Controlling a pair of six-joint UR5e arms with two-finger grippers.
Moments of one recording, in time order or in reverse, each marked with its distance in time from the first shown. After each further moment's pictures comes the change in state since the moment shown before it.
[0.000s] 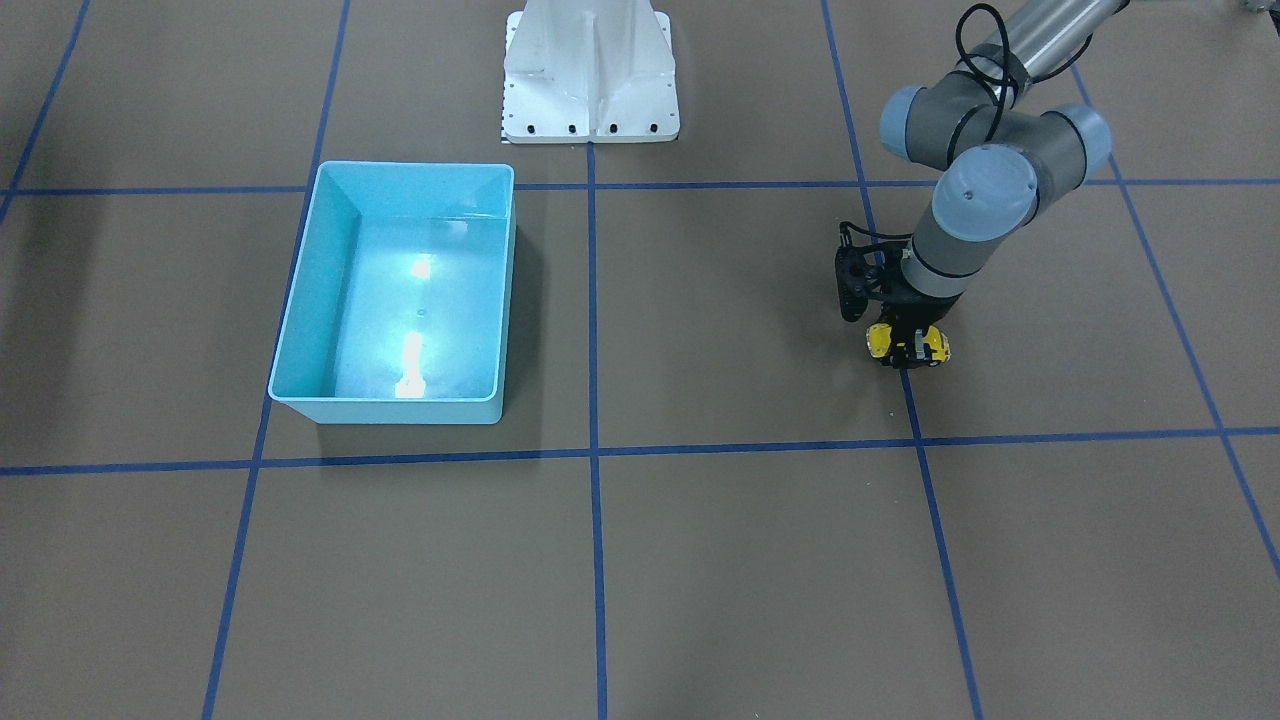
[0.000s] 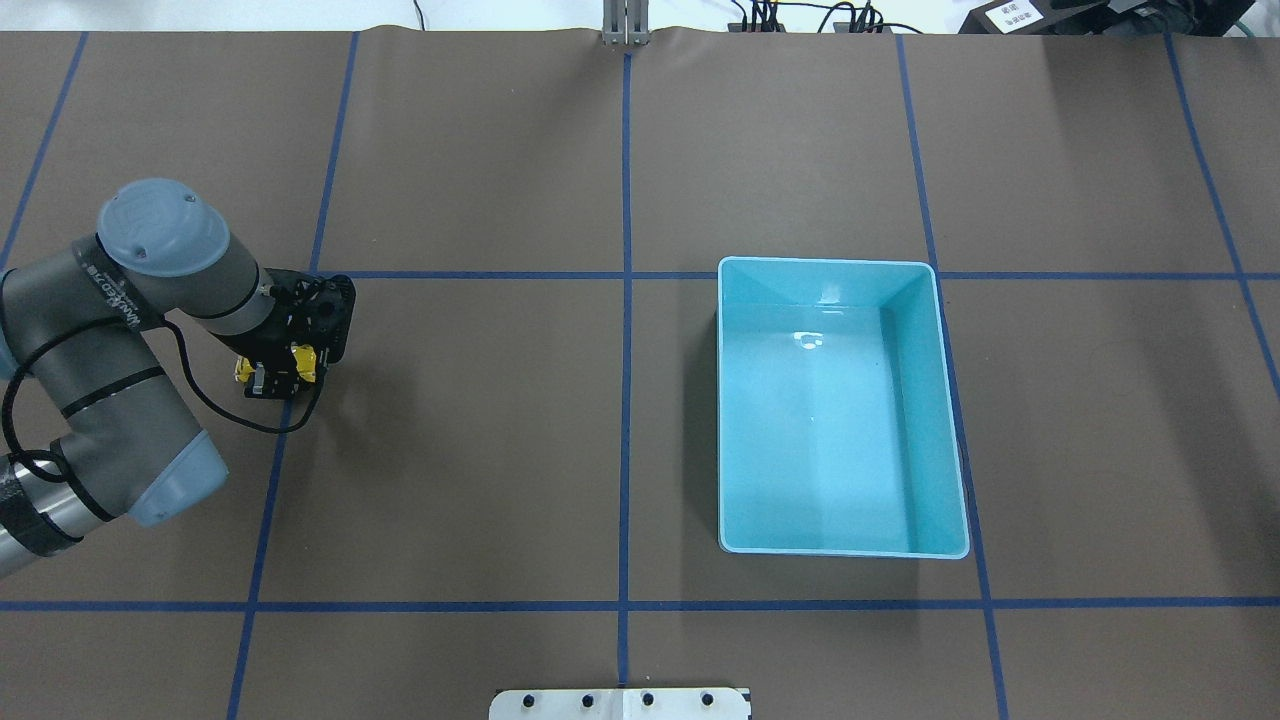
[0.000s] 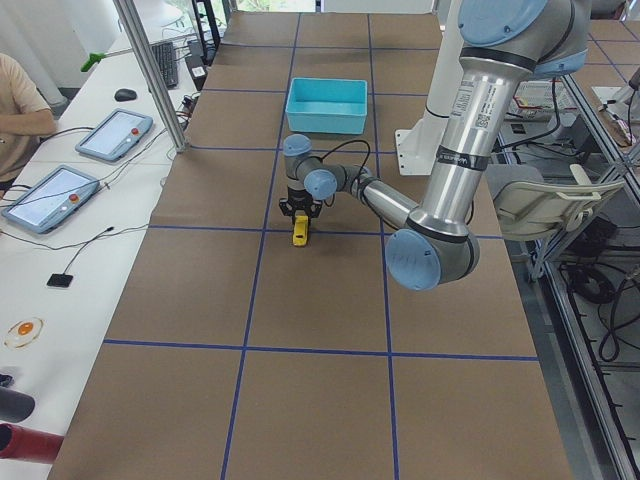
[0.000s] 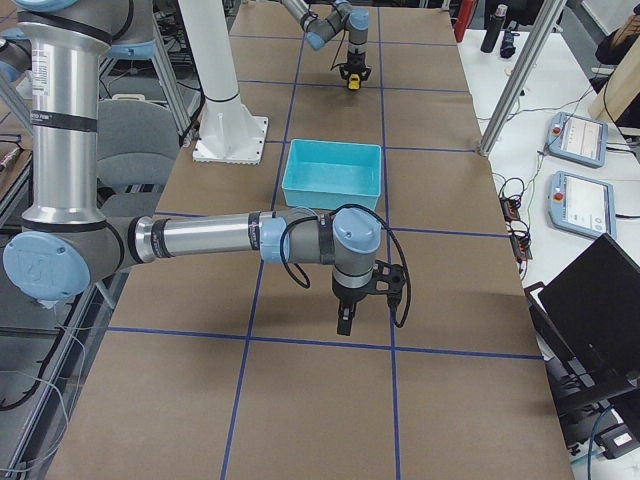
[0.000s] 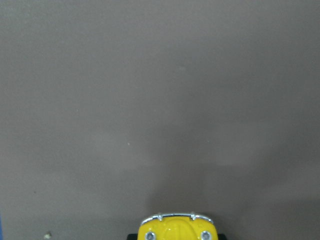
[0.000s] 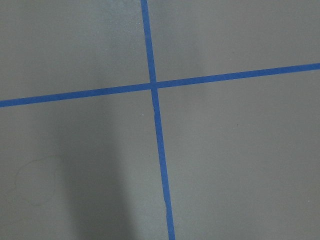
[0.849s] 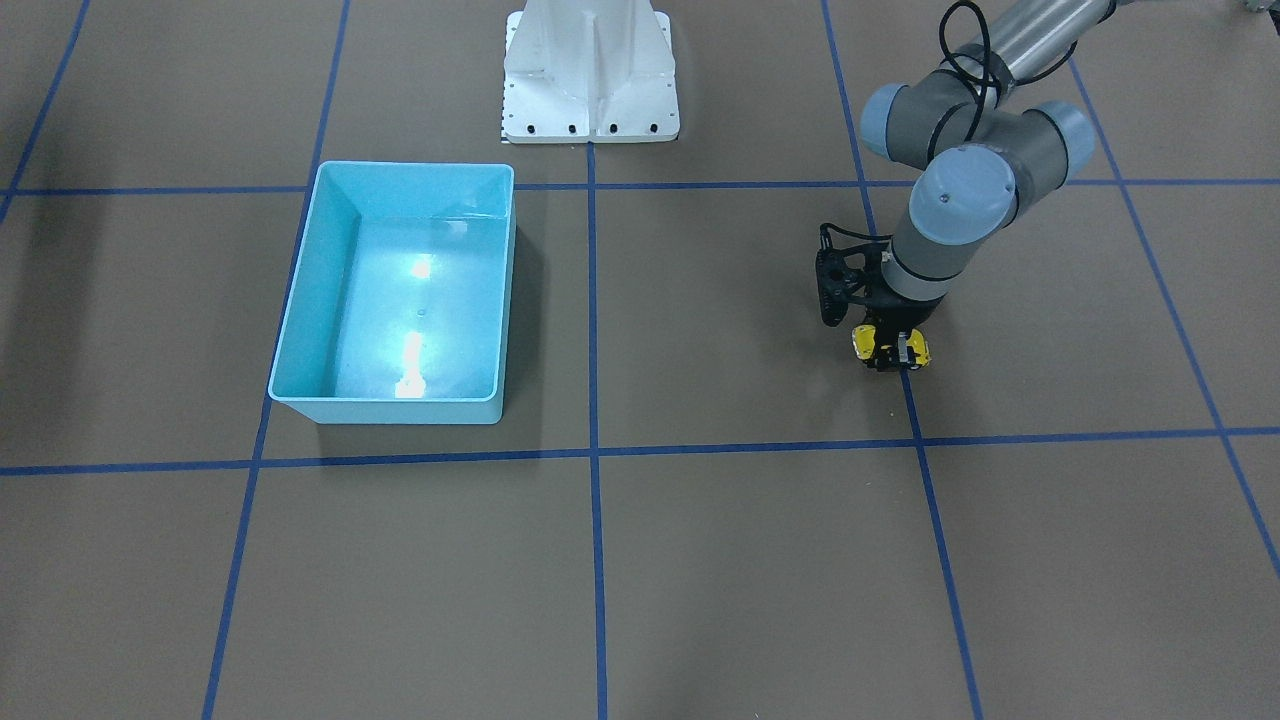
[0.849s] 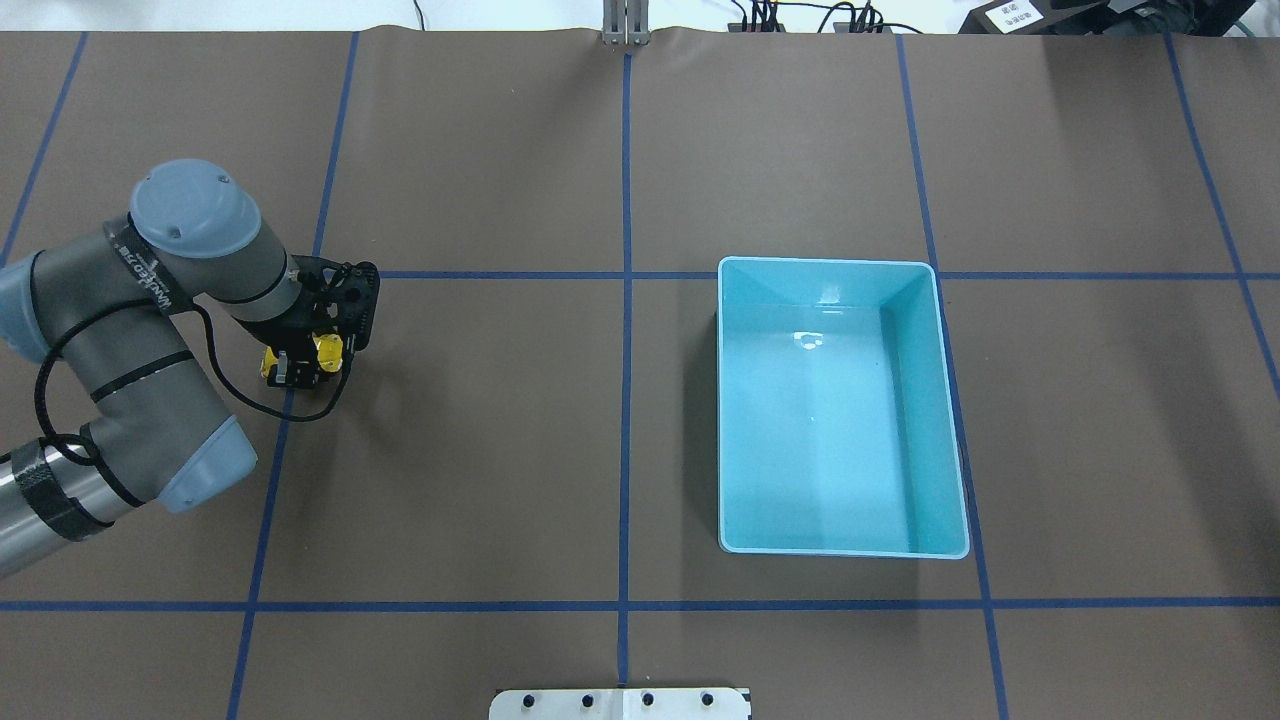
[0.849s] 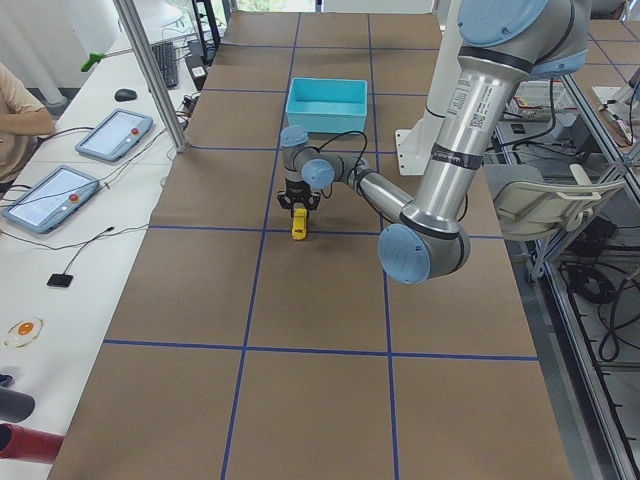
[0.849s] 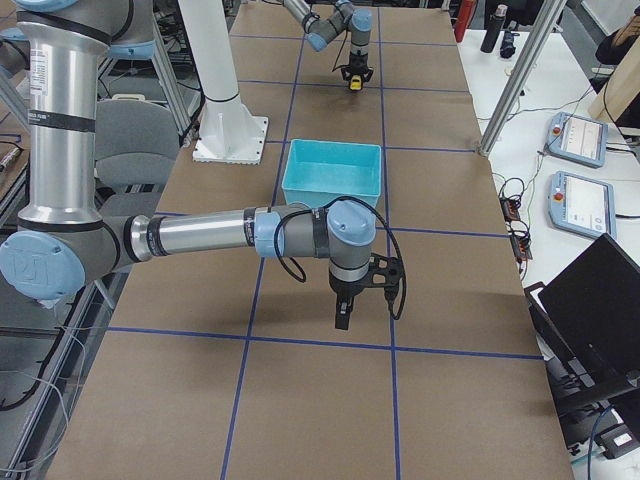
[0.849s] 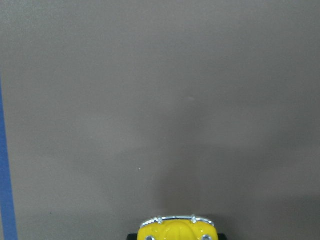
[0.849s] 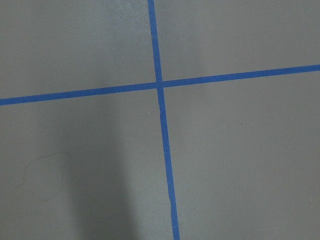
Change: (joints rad) left arm 0.001 -0.064 0.003 0.077 0.001 -0.004; right arm 0.001 -0.018 0.039 -0.002 0.001 0.001
